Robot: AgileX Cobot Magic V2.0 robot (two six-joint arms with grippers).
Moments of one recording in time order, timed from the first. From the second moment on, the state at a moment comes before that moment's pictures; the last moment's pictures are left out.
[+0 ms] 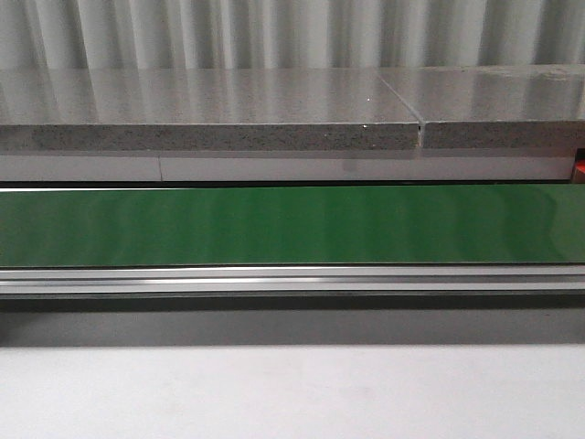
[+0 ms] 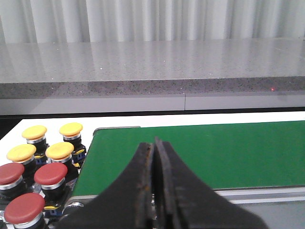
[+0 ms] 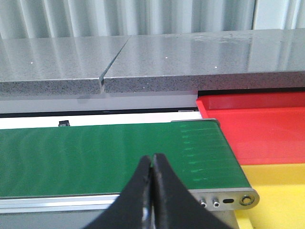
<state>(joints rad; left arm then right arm) -0.09 -0.01 -0.01 0.04 0.11 -0.04 -0.03 -0.01 0.03 -0.10 0.07 0.16</state>
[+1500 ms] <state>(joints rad) -0.09 0.15 -0.32 0.05 0.53 -0.04 -0.03 -0.01 0.03 -0.10 0.07 0.16</state>
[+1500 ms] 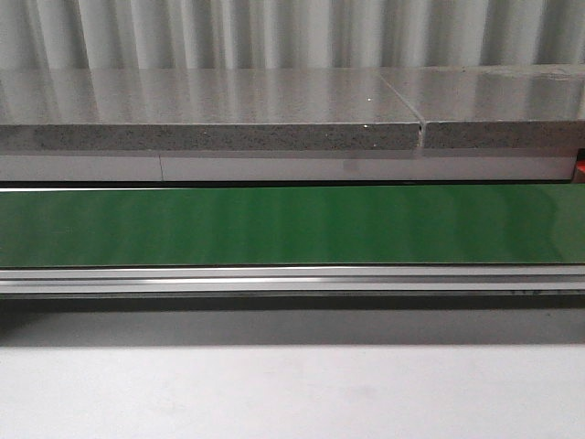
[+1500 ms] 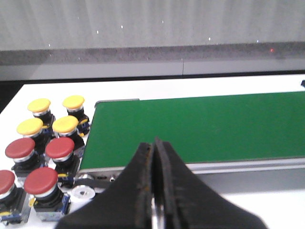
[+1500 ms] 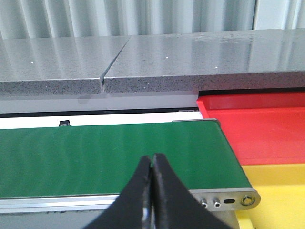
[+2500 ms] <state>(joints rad) -0.09 0.86 -0.71 0.03 0.71 -0.13 -0.03 -0.01 0.03 -0.10 0.07 0.16</state>
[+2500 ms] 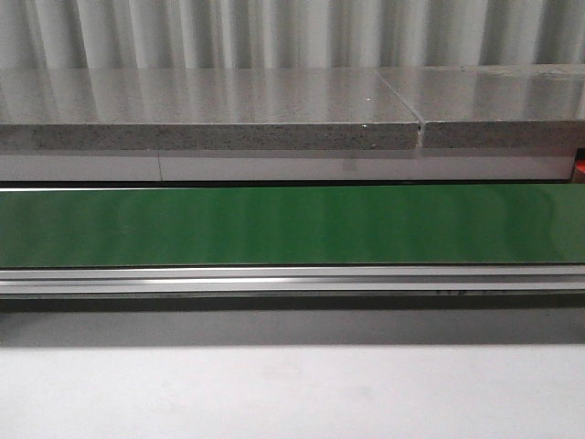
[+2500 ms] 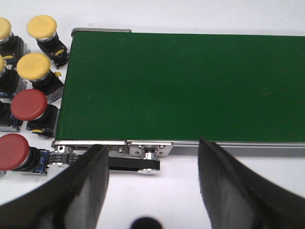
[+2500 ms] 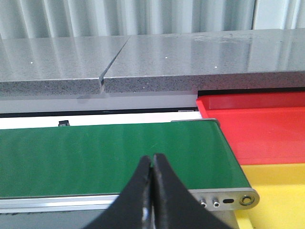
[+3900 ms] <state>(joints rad) 0.41 1.45 -1.00 -0.07 1.03 -0.27 -0.03 -0.01 0.03 -0.10 0.07 0.16</state>
